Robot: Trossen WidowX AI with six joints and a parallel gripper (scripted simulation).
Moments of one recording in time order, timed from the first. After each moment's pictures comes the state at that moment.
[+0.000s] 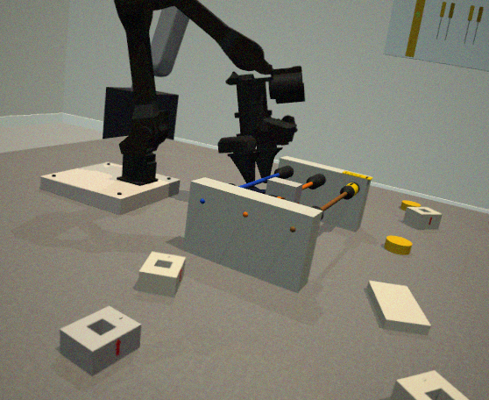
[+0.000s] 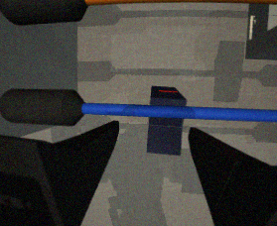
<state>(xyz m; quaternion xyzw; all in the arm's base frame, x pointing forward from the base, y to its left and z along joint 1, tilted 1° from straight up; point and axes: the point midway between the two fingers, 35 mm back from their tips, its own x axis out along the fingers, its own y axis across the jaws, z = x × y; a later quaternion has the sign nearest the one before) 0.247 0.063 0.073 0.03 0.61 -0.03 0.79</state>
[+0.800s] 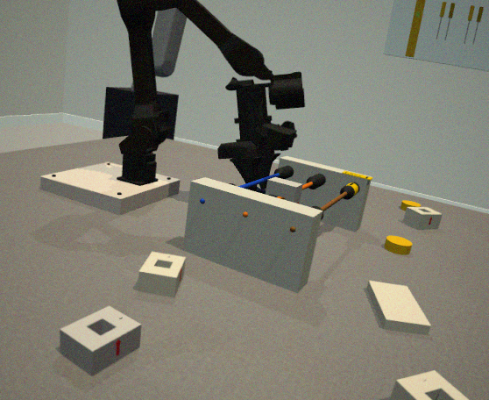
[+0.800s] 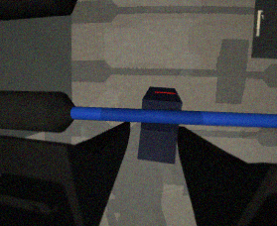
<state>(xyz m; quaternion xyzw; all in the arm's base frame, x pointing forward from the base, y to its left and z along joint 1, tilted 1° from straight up) 0.249 0.061 0.063 0.03 0.61 -0.03 0.79</state>
